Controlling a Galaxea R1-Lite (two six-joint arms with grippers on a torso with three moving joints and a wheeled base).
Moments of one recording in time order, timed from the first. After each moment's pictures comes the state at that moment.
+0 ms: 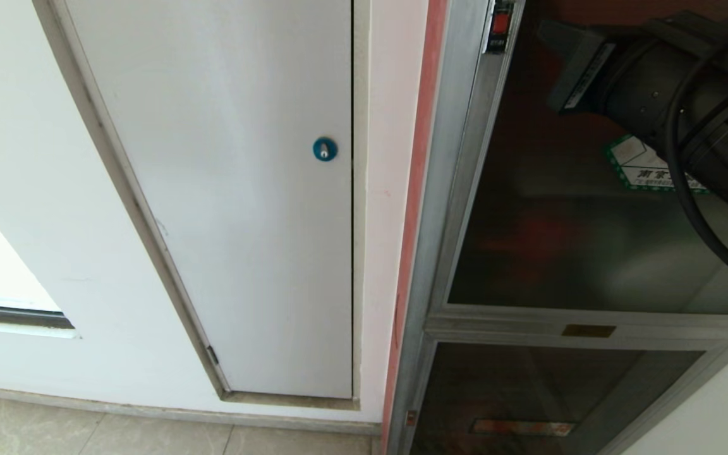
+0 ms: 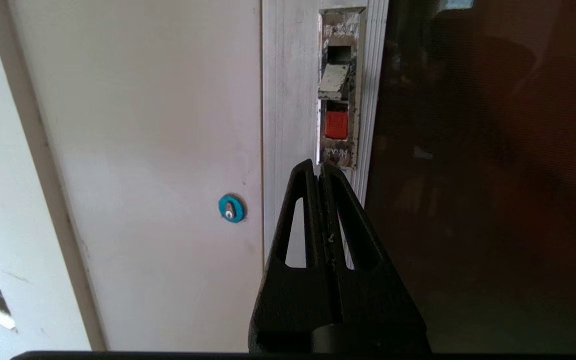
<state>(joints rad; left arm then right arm) -0.01 0.00 0.00 0.01 0.00 -0.01 0.60 1.50 -1.13 -0.81 -0.23 -0.16</state>
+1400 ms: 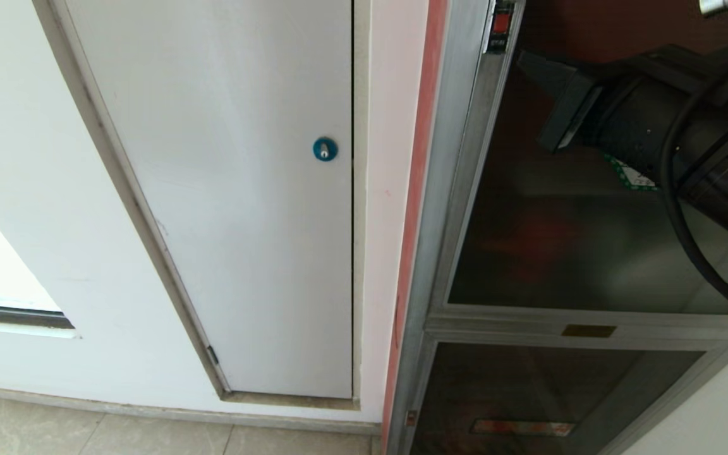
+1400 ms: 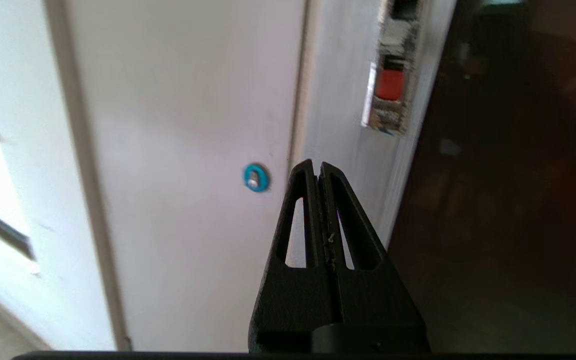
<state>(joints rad) -0.01 0.00 0.00 0.01 0.00 -0.01 0.61 1.47 -1.06 -0.79 -0.16 -0.21</state>
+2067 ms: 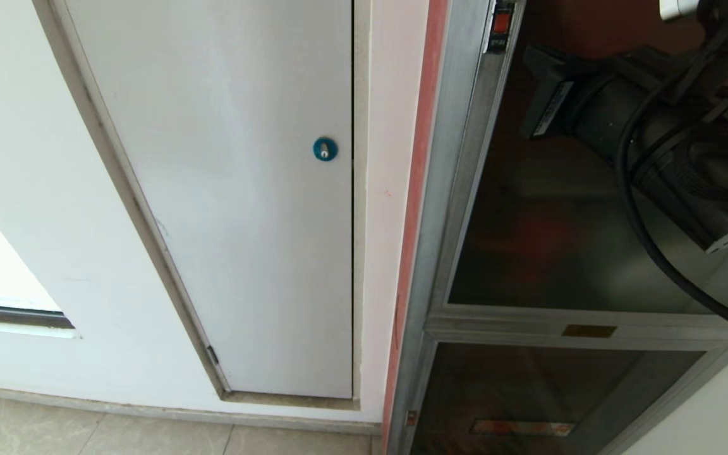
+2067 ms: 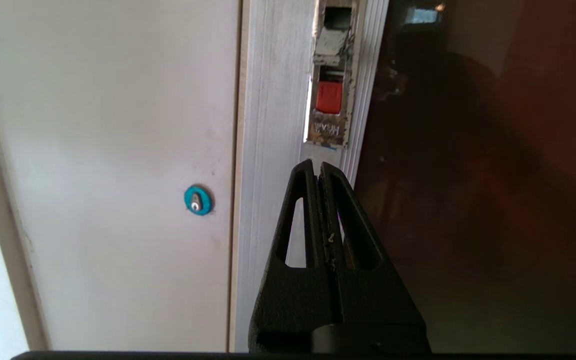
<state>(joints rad) -0.01 0.00 0.00 0.01 0.00 -0.01 0.61 1.55 -1.08 -0.94 -0.29 -0.28</state>
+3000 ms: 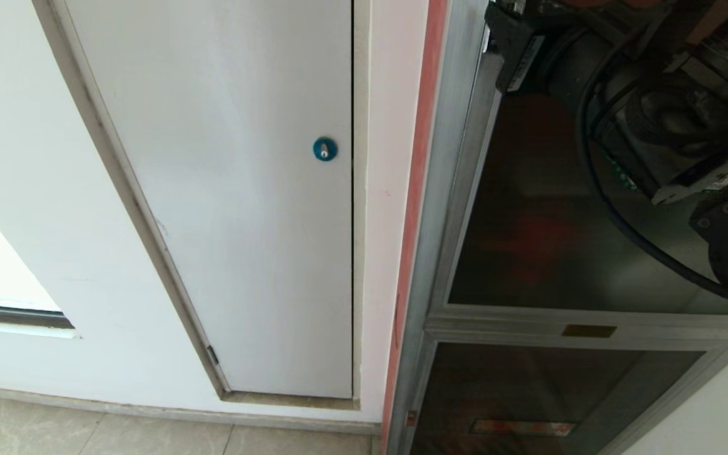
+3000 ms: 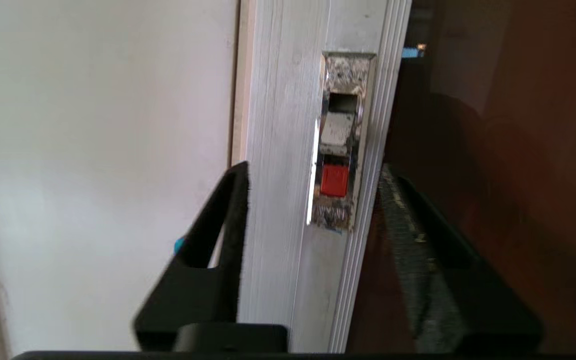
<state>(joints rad) -0.01 0.00 0.00 0.01 0.00 -0.01 0.61 1.66 -1.26 -0.97 -0.30 -0.33</state>
